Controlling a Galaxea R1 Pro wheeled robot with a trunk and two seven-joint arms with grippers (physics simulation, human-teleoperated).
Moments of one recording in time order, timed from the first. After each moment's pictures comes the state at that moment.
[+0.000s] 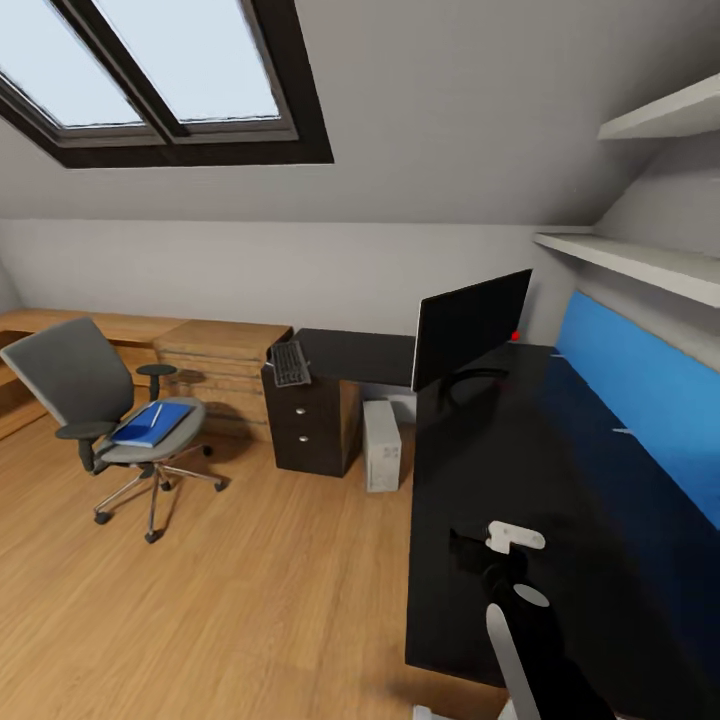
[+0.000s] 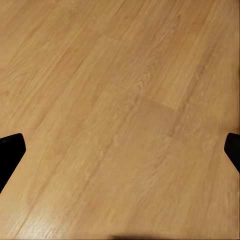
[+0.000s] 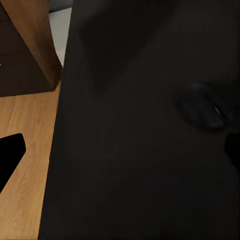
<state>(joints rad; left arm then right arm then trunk) 0.00 -0.07 -0.07 -0.55 0.16 -0.39 0.29 -0.20 0.13 0.03 -1.50 -0.15 0.53 -0.32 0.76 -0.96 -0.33</state>
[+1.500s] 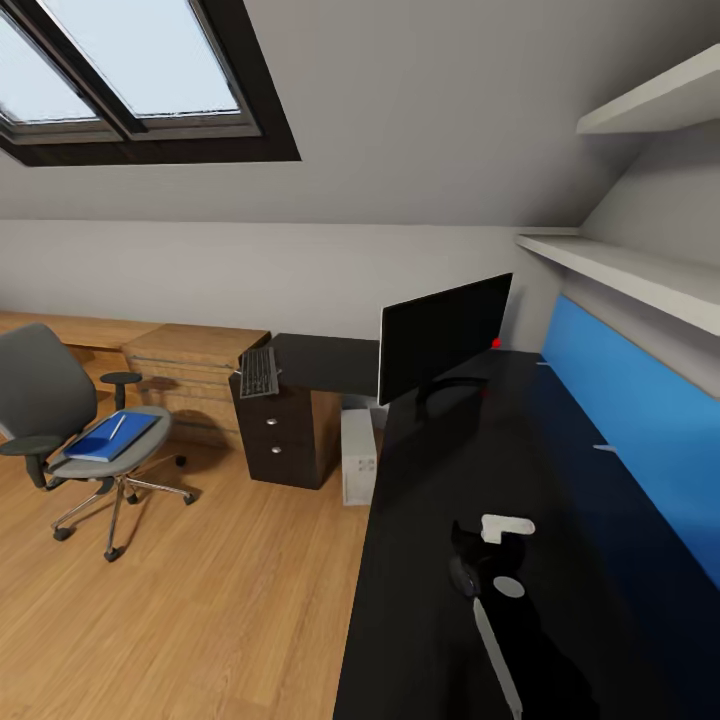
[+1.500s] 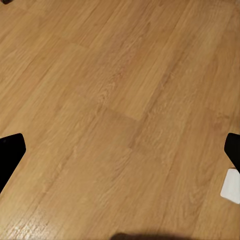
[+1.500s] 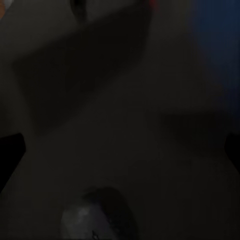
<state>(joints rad) 0.00 -0.07 -0.07 -0.55 0.16 -0.39 0.29 -0.32 0.10 0.03 -1.19 0.04 0.29 -0.31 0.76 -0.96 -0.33</state>
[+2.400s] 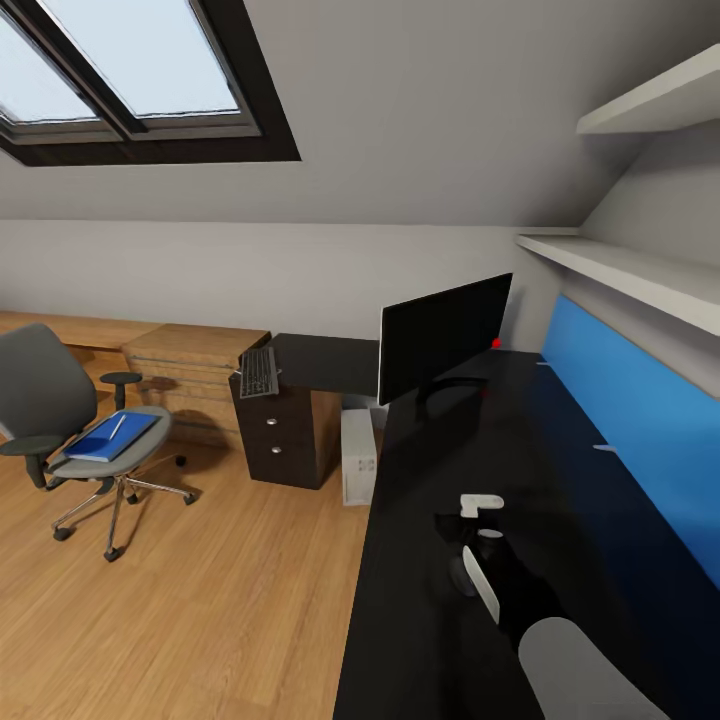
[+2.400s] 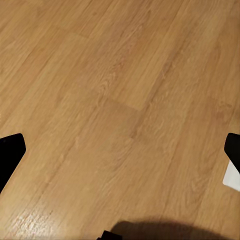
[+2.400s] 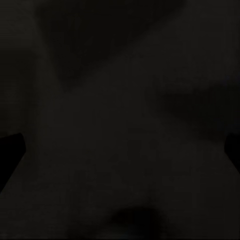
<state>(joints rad) 0.00 -0.07 -0.07 -0.51 0.16 -0.39 0.29 -0.65 0.06 0.02 -0.65 -0.01 0.30 -0.15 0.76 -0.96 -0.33</state>
